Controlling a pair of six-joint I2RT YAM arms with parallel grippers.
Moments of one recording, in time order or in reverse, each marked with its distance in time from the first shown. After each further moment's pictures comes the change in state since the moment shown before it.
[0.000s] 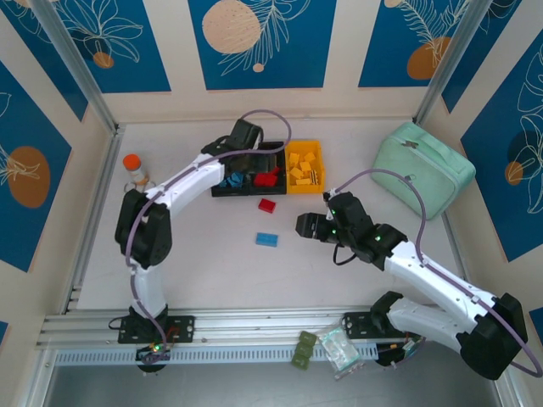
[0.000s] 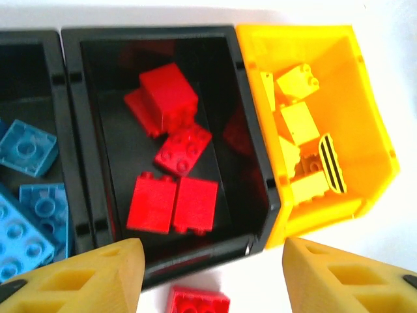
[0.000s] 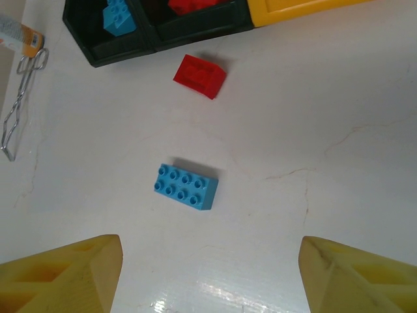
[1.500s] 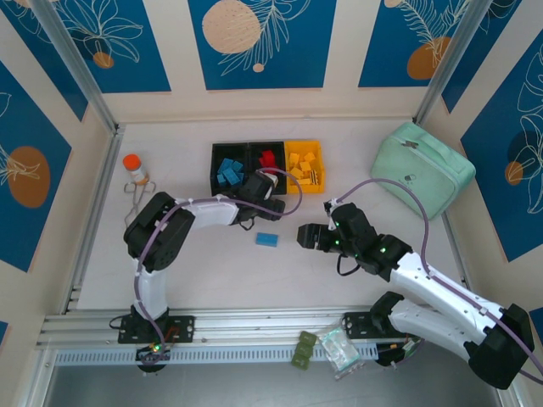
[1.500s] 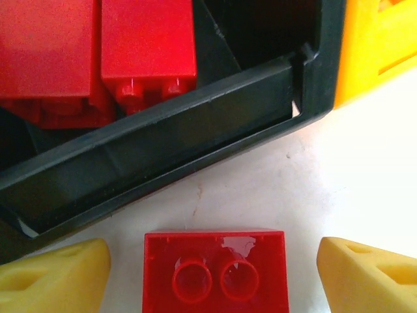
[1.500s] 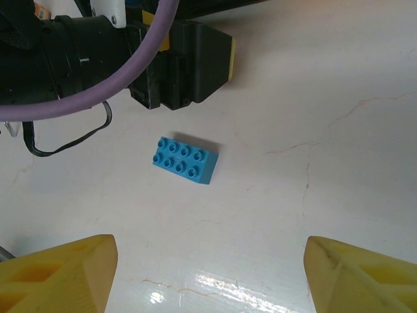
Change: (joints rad) left arm -0.143 0.047 -0.451 0.454 -0.121 0.187; right arm 0.021 -0.095 -0.091 0.005 -0.006 -0.010
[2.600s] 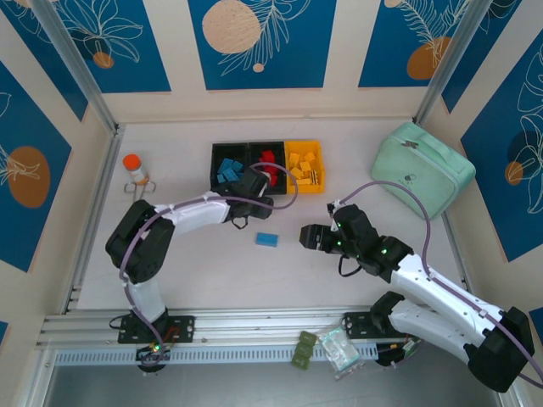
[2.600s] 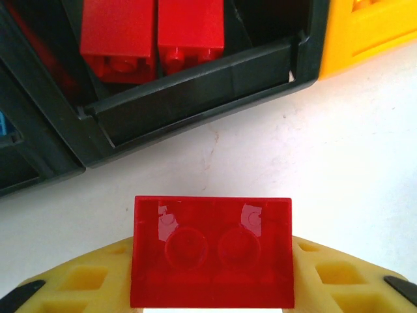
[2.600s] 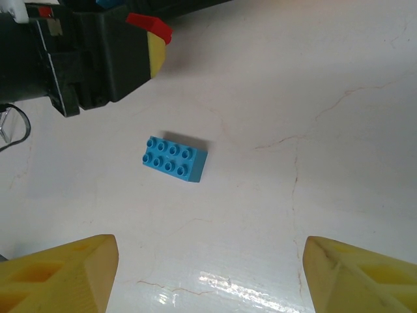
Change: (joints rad) left arm 0.013 -0.146 0.024 -0.235 0.005 -0.072; right arm -0.019 -0.014 -0.024 0.000 -0.007 0.023
